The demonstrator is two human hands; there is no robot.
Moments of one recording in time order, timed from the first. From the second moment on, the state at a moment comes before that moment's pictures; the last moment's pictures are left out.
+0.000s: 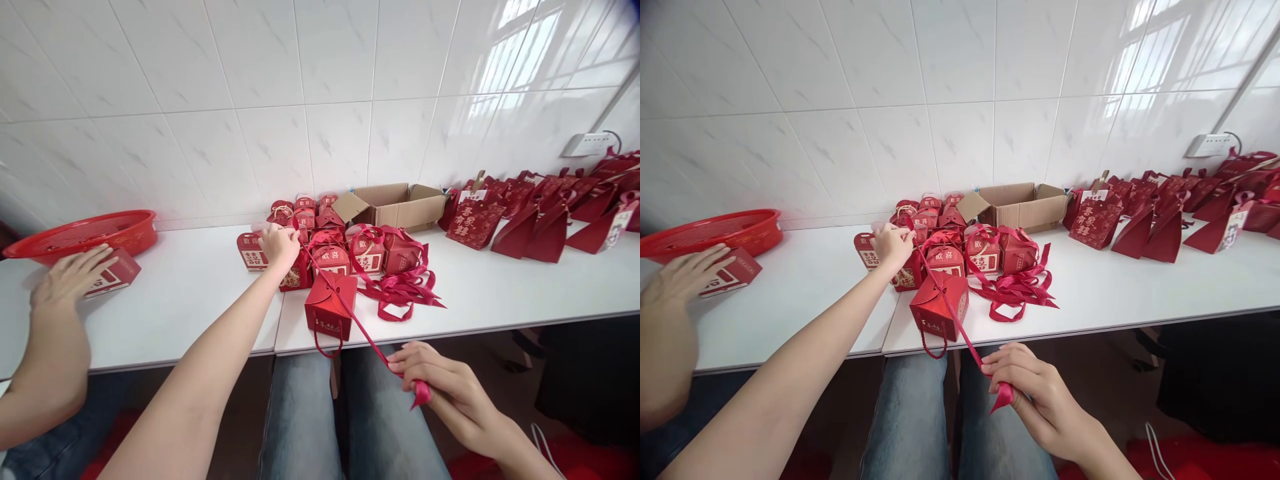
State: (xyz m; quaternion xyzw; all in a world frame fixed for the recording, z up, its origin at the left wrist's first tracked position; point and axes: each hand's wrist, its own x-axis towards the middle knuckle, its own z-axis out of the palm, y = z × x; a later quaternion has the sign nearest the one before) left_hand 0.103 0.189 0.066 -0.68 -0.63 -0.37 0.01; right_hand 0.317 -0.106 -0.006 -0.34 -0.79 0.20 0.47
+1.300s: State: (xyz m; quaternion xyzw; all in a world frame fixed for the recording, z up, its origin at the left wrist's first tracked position) left_hand 0.087 0.076 0.040 -0.93 -0.31 -0.16 -0.15; right_hand 0.310 0.022 0.023 -0.47 -0.77 0.25 0.36
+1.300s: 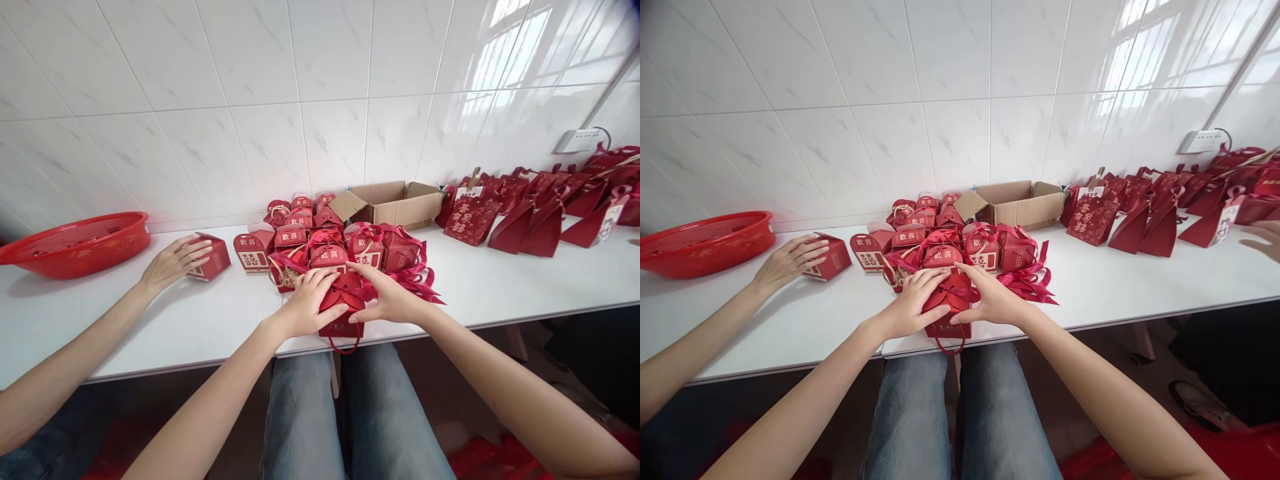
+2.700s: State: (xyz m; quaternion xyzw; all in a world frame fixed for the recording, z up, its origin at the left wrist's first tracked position) left_hand 0.093 0.085 0.034 -0.81 -0.43 -0.29 -0.26; right_hand 0.322 0.017 0.031 -0.49 -0.60 0.50 0.39
